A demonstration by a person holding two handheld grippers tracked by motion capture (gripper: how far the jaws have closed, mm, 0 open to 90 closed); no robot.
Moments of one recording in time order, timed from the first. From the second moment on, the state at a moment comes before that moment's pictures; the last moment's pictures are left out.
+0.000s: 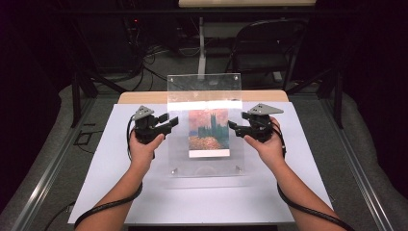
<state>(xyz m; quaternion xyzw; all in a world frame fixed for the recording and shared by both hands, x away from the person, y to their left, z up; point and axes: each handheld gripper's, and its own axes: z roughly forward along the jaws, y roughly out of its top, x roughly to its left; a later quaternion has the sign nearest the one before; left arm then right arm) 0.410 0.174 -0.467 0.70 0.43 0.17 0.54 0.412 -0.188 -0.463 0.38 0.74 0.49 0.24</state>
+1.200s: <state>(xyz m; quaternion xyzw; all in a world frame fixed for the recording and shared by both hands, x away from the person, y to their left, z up) 0.308 0.194 -0.449 0.70 0.36 0.19 0.58 0.308 -0.204 -0.443 0.35 0.71 0.53 0.28</state>
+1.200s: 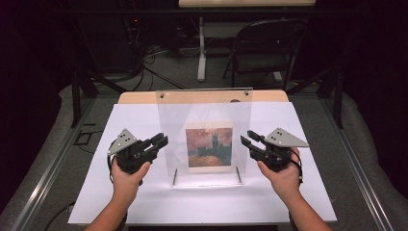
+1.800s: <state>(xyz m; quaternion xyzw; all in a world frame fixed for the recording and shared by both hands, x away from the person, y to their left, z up) 0.290 0.199 -0.454 0.71 0.36 0.17 0.58 0.289 -0.210 -0.451 0.36 0.71 0.55 0.24</state>
